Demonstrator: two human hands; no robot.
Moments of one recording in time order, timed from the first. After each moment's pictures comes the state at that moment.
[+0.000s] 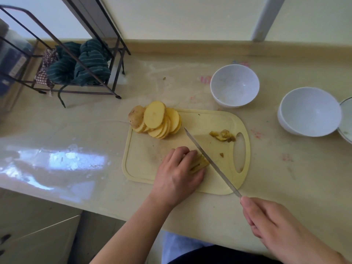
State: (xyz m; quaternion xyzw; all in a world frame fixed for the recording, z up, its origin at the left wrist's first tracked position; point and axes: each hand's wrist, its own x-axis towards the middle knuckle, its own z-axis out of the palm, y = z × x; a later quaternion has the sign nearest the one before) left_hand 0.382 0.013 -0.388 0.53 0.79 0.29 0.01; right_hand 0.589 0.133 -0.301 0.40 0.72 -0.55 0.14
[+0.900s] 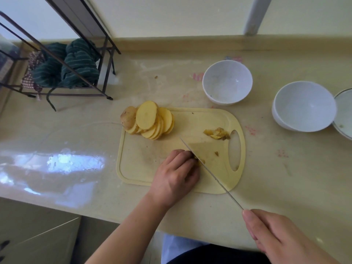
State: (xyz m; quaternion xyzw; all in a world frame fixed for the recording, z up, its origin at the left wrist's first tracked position) left_hand 0.380 0.017 -0.397 0.59 0.73 0.33 0.01; right_hand 0.602 0.129 -0.287 0.41 0.73 -0.52 0.18
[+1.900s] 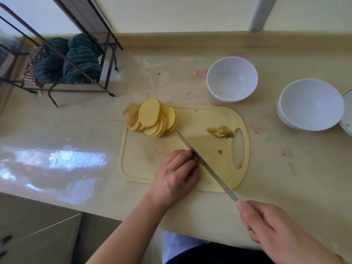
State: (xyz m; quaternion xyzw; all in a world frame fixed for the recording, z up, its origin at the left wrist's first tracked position) left_hand 0.379 0.008 -0.397 0.59 0.72 0.35 0.02; right_hand 0.589 0.128 -0.299 0.39 0.71 -0.56 0.16
